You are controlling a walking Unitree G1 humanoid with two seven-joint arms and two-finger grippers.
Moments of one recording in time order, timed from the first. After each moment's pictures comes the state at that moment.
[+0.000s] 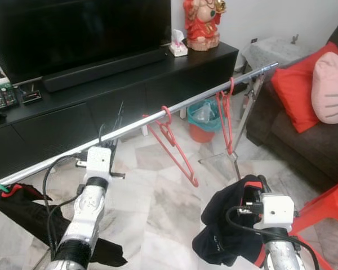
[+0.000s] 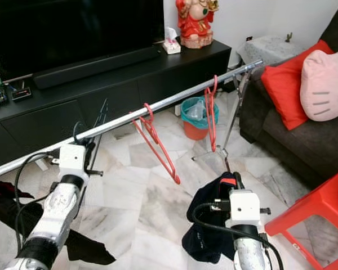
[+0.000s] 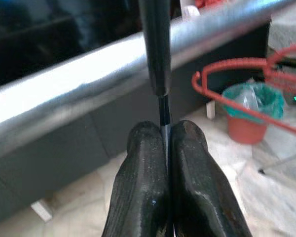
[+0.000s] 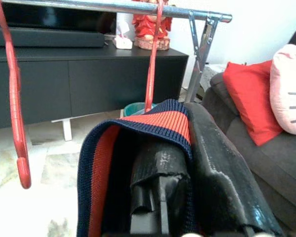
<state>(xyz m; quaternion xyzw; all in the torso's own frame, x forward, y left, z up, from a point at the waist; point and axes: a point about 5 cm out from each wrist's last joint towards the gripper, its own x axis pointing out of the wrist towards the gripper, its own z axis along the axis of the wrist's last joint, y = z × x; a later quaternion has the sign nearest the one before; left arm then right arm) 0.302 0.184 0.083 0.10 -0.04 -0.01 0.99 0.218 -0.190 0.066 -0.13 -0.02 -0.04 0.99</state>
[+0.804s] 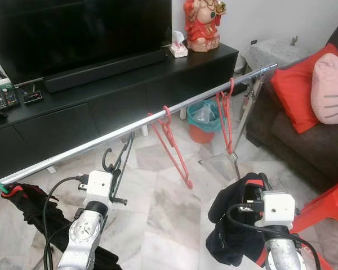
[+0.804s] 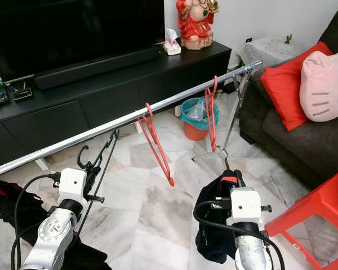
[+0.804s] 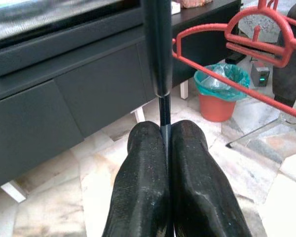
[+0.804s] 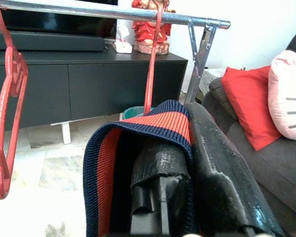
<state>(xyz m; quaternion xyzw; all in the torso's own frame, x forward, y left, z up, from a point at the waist) 0.277 0.175 0.067 0.07 0.00 -0.06 1.00 0.222 -0.193 0.068 -0.13 -0.03 -0.04 0.99</state>
